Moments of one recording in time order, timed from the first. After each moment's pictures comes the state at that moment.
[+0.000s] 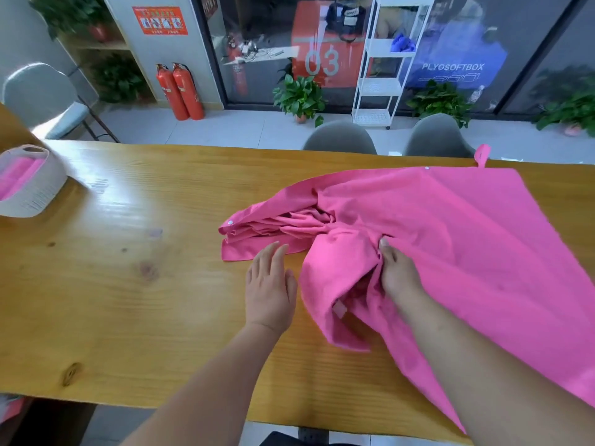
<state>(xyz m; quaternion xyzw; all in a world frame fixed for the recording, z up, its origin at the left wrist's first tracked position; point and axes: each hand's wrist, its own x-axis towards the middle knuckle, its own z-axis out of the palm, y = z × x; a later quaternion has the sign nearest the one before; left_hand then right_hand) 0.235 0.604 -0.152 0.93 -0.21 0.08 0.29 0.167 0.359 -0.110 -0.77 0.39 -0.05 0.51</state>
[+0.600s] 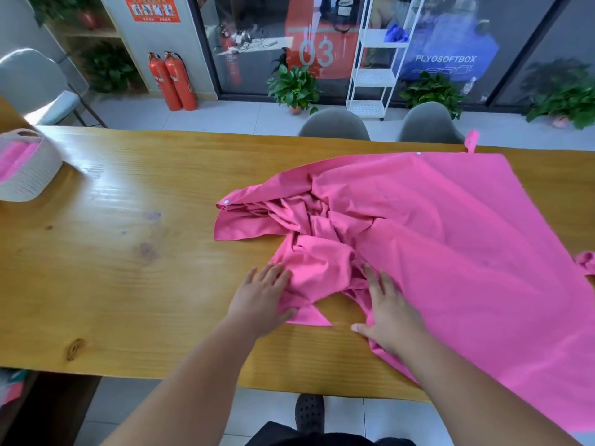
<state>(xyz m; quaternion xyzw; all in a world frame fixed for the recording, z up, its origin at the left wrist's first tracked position) 0.217 0.653 -0.180 0.91 -0.39 -0.12 -0.01 0.061 0.390 -0.150 -0.96 0.19 0.18 0.11</state>
